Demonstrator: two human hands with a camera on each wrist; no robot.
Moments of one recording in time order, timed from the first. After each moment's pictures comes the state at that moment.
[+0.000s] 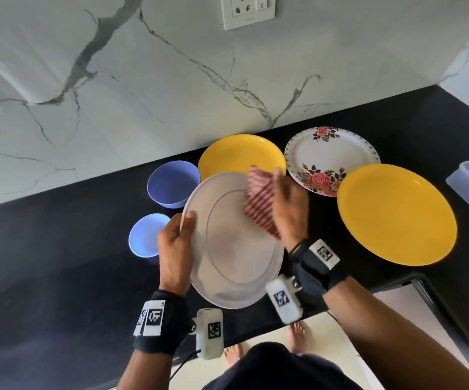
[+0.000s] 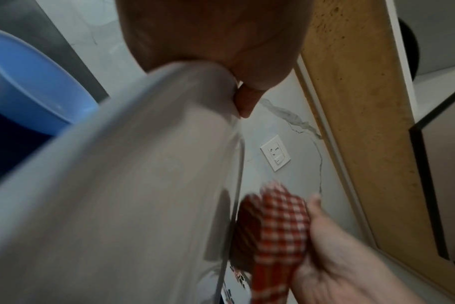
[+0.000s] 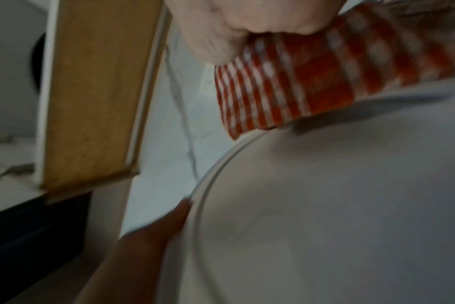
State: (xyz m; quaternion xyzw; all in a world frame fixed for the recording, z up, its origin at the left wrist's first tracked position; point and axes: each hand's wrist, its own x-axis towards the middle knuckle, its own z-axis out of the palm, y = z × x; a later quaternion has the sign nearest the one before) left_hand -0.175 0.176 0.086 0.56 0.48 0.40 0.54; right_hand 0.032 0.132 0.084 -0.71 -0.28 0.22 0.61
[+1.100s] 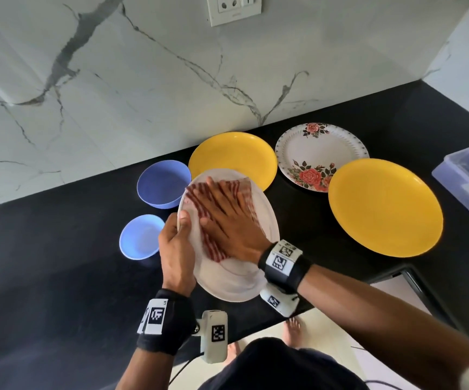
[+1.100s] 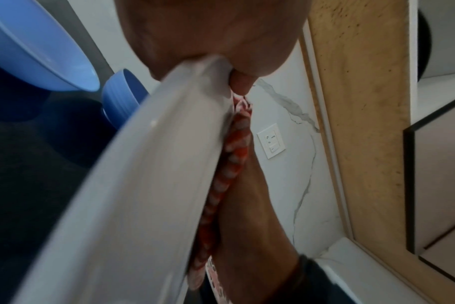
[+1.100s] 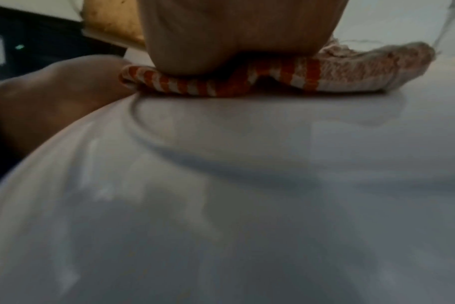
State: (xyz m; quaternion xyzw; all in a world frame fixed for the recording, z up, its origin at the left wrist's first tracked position) left_hand -0.158 0.171 0.084 0.46 0.46 0.44 0.62; right_hand -0.013 0.146 0.041 -0.63 -0.72 0.05 0.28
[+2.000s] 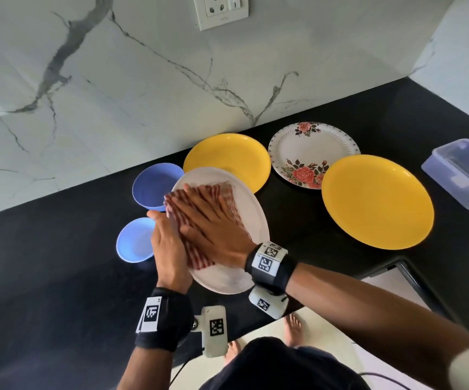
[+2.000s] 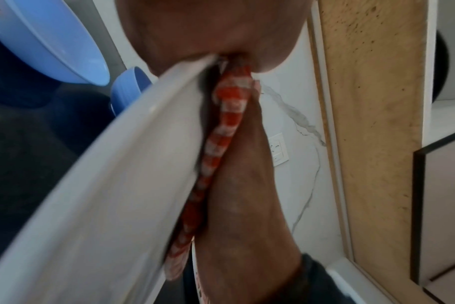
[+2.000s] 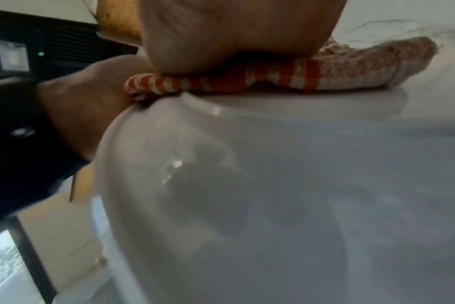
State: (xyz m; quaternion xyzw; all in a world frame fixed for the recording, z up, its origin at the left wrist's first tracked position) left_hand -0.156 0.171 0.093 0.46 0.49 0.43 0.60; right_hand -0.039 0.146 0.054 -0.61 -0.72 0.11 0.30
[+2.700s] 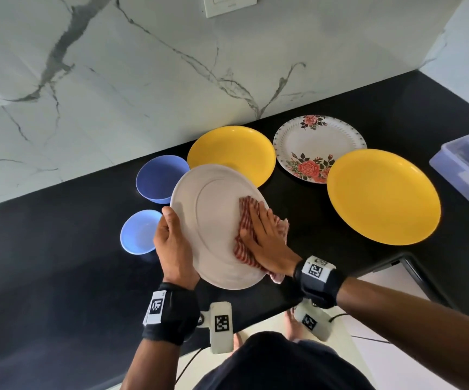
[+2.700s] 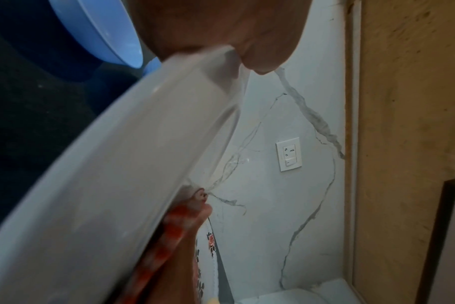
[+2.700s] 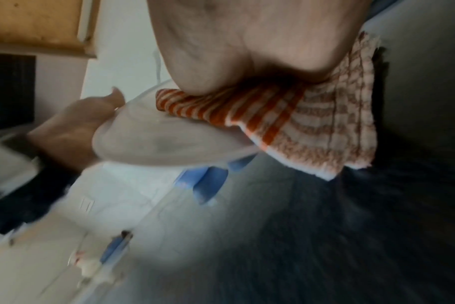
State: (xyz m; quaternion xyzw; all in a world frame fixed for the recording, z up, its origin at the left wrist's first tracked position) left_hand -0.161 0.164 0.081 0.42 0.49 0.46 0.61; right_hand 0.012 0.080 -0.004 -0.74 -0.52 0.37 0.24
